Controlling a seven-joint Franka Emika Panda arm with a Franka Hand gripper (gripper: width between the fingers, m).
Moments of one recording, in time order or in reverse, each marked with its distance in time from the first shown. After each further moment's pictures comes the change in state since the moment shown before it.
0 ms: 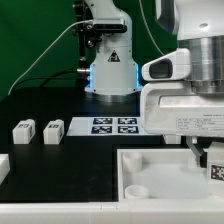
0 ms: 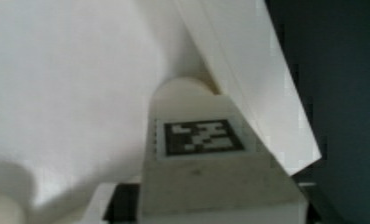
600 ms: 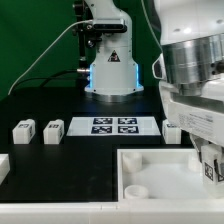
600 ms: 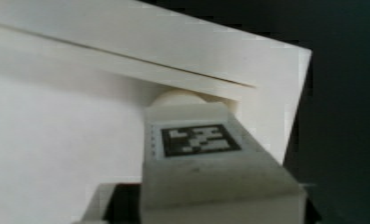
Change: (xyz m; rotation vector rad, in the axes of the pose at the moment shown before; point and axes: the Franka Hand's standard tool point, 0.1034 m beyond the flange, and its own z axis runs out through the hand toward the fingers) arm 0.001 0.008 0.001 0.095 -0.091 0.941
